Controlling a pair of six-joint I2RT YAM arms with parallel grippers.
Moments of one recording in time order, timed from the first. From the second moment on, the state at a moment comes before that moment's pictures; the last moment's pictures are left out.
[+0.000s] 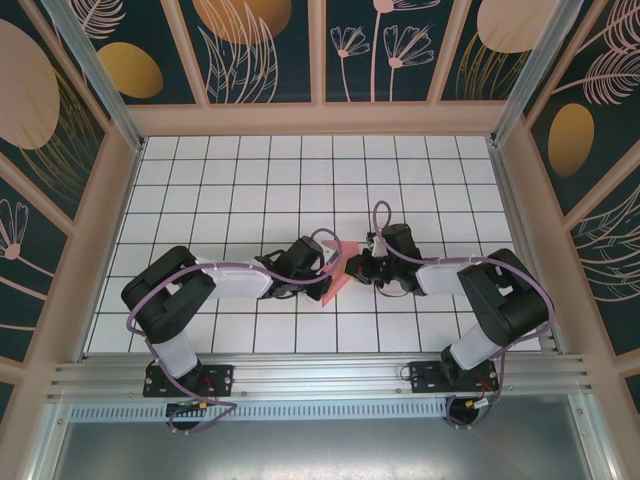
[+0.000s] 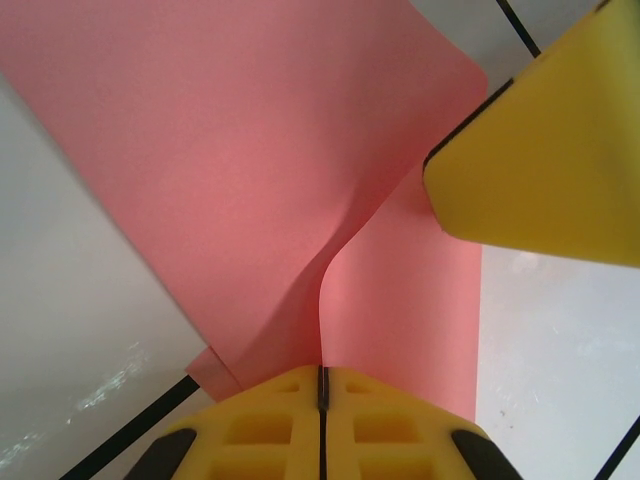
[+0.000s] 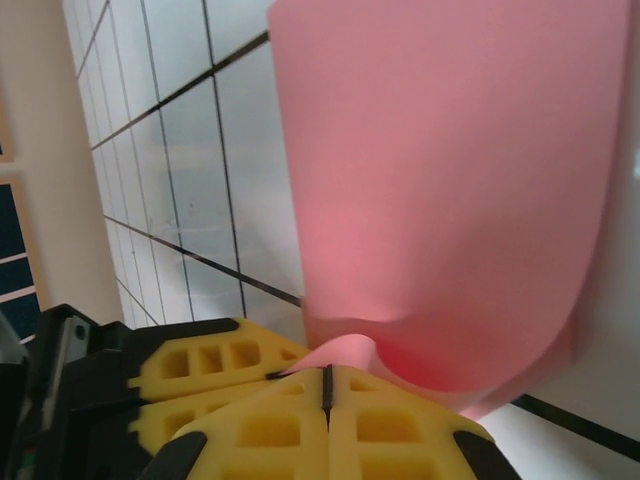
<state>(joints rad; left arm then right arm) -0.87 1.75 0.80 0.02 0.15 -0.35 0.51 1.58 0.50 0.31 -0.61 0.94</state>
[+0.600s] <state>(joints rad) -0.87 1.75 0.80 0.02 0.14 -0.35 0.50 1.59 0.48 0.33 -0.59 0.92</state>
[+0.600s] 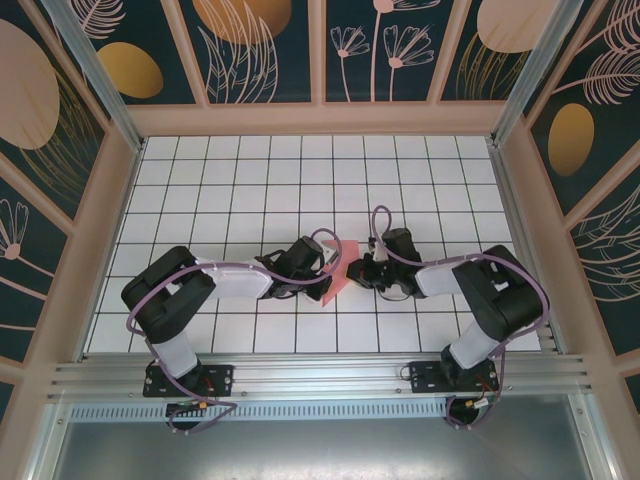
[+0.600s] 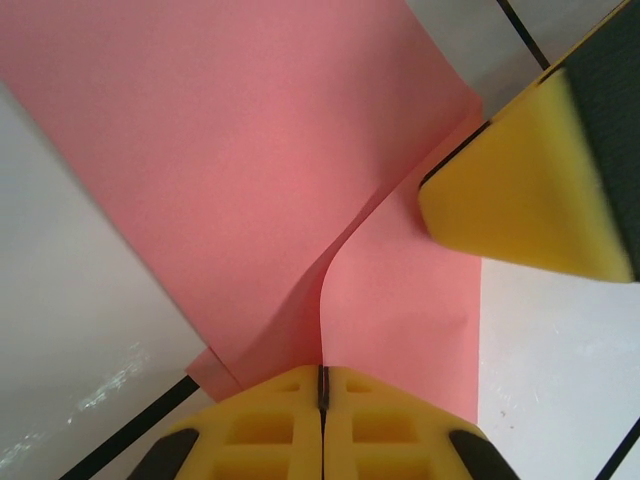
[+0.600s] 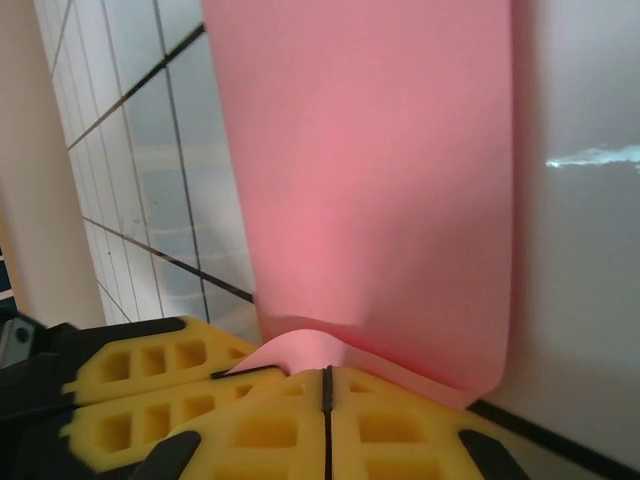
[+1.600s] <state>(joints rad) -0.87 1.74 0.81 0.00 0.11 -0.34 0.45 1.80 0.89 -0.14 -0.48 0.47</state>
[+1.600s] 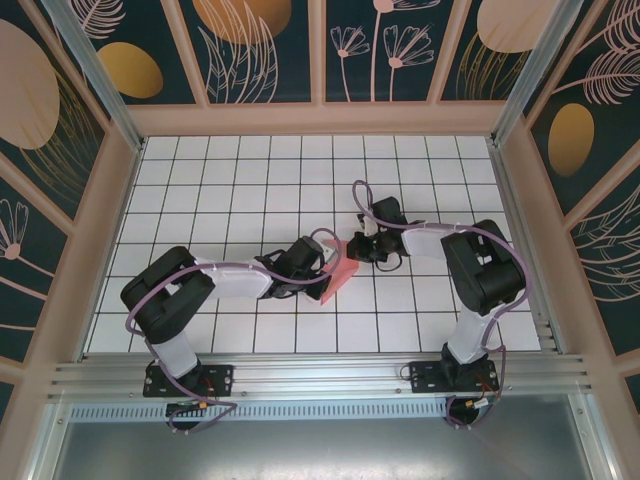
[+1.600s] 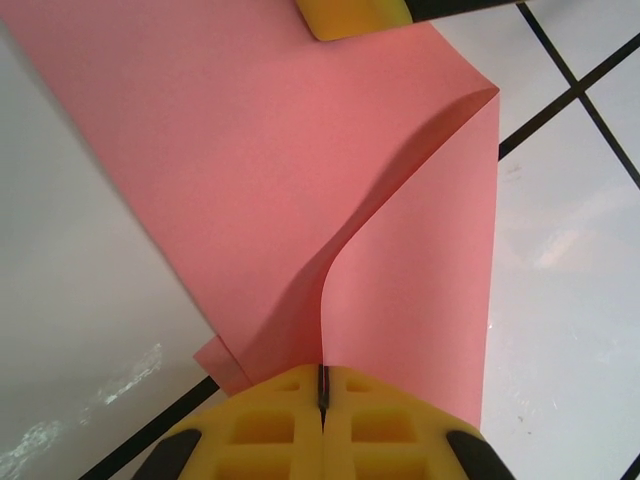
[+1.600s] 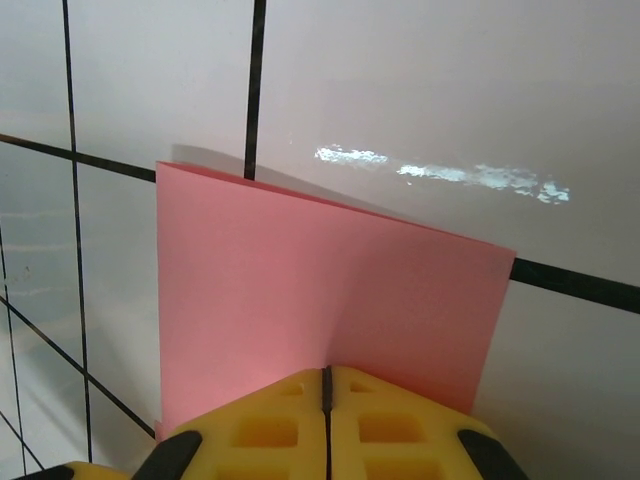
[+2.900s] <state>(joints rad) -0.87 1.75 0.85 -0.04 0.08 -0.29 0.45 1.83 0.94 -0.19 -0.48 0.39</state>
